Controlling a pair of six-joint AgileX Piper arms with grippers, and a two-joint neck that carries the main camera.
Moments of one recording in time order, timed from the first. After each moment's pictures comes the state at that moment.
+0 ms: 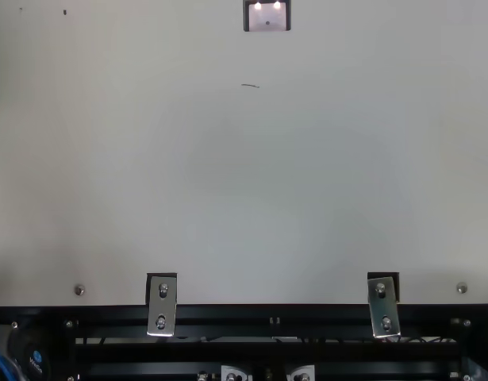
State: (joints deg) left arm 26.3 152.4 -119.4 -12.2 50.2 36.3; right arm 5.6 17.0 -60.1 31.0 69.9 8.7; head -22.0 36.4
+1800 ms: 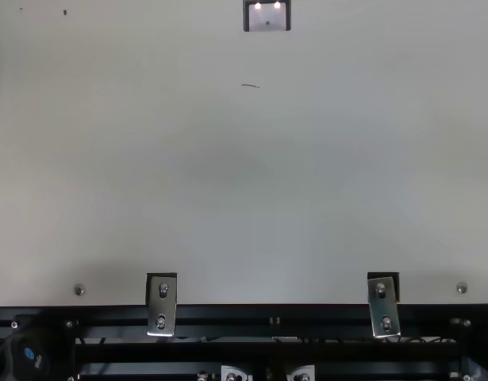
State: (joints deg) left arm 33.6 68.3 -55.6 -73.7 69.9 29.7; right arm 5.6 17.0 -60.1 31.0 69.9 8.7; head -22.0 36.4
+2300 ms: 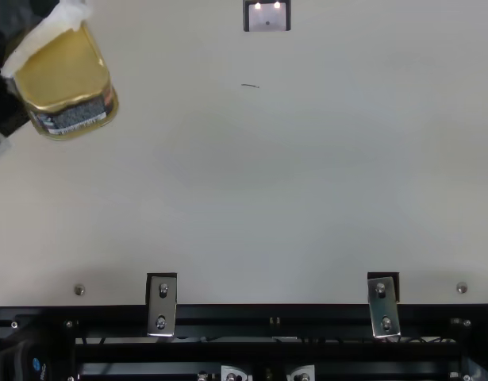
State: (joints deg) left arm 21.1 57.2 -47.3 -81.4 70.0 0.5; right arm 5.6 17.0 -60.1 31.0 69.9 8.7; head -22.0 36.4
